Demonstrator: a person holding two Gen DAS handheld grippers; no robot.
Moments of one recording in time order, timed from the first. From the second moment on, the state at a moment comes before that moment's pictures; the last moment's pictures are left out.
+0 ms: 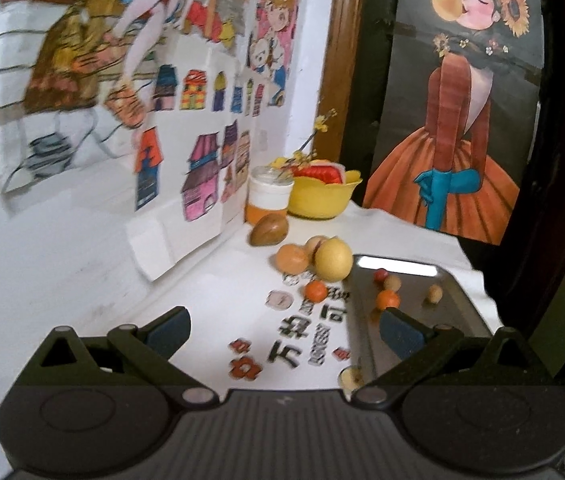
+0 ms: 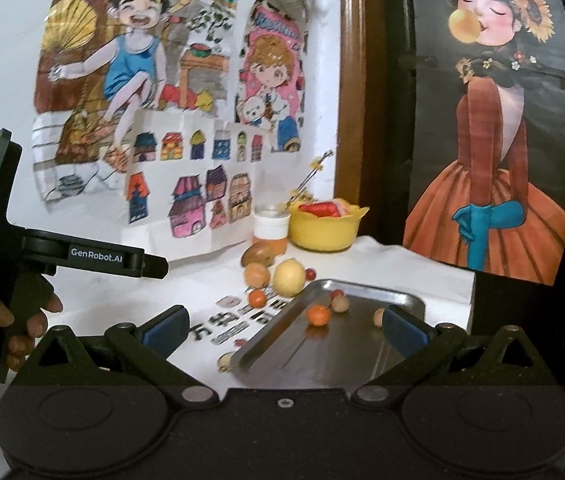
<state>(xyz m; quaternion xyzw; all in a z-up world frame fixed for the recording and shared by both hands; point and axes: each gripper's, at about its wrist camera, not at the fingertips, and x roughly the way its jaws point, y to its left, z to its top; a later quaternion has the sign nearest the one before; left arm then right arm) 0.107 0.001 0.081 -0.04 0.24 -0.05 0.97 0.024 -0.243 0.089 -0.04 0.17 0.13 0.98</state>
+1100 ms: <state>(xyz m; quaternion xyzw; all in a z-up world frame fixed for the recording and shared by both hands) 0.127 0.076 0.018 -0.05 0.32 -0.01 0.95 0.076 -0.161 0.024 -0.05 0.30 0.19 0.93</state>
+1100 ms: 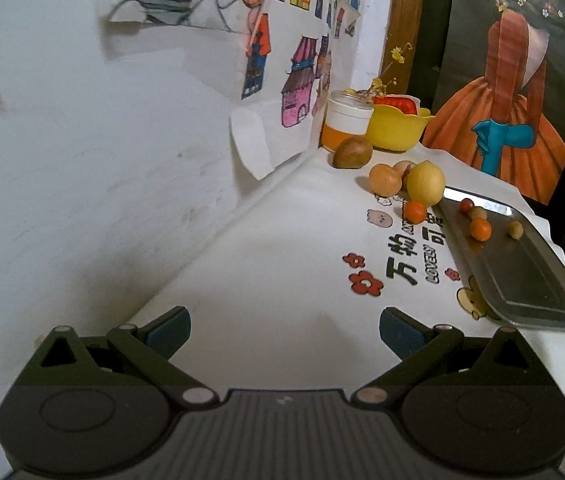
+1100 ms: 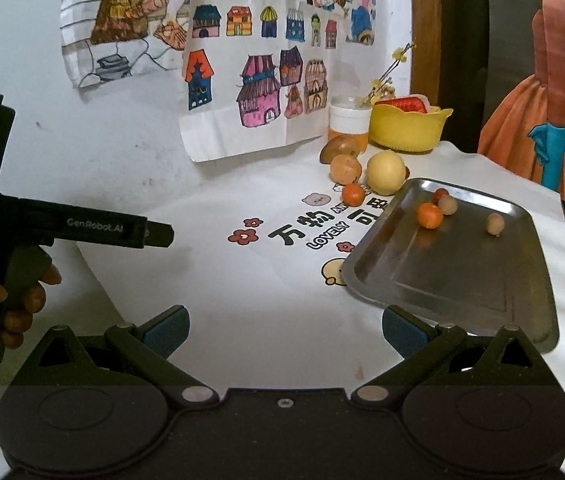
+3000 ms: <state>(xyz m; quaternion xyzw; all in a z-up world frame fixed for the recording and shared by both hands) 0.370 -0.005 -0.004 -0.04 0.33 -0.12 0.94 0.316 -0.155 -0.006 -0.10 0.31 0.23 0.92</state>
